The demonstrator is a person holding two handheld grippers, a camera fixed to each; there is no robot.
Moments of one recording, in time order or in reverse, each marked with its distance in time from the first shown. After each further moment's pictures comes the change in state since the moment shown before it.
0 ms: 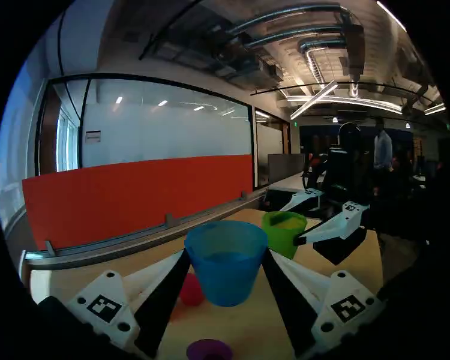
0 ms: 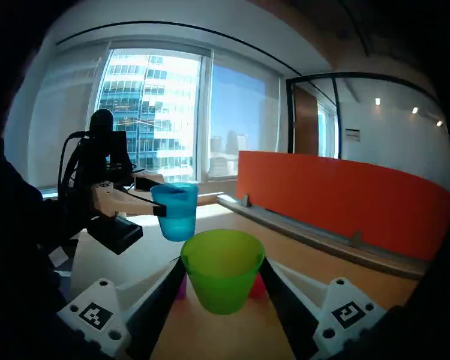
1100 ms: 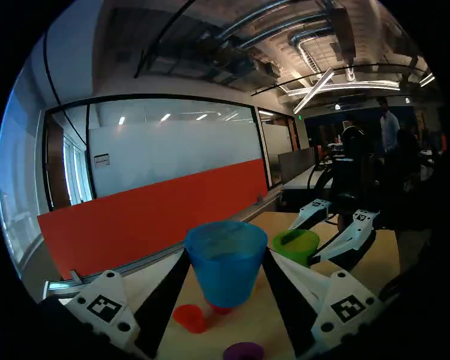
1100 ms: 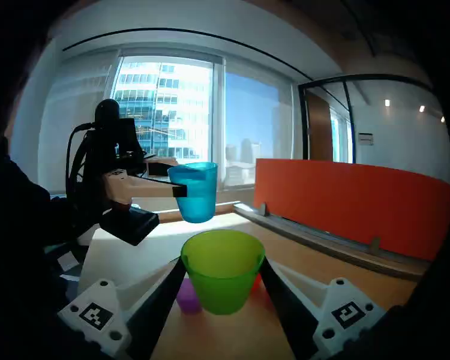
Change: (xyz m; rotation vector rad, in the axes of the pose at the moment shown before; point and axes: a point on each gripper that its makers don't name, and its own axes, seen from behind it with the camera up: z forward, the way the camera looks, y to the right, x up) left arm 0.038 -0.028 -0.017 0.078 0.023 0.135; right arm 0.010 -0.029 0.032 0.091 0.053 -0.001
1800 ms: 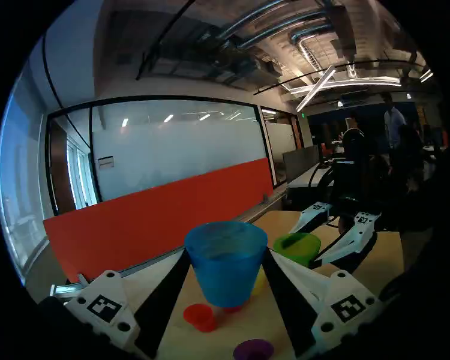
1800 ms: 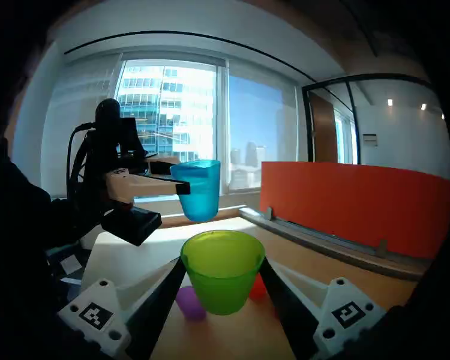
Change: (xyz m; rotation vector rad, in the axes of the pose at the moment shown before) left arm 0.003 -0.014 -0.006 0.026 -0.005 0.019; right arm 0.004 -0.005 0.020 0.028 0.023 0.008
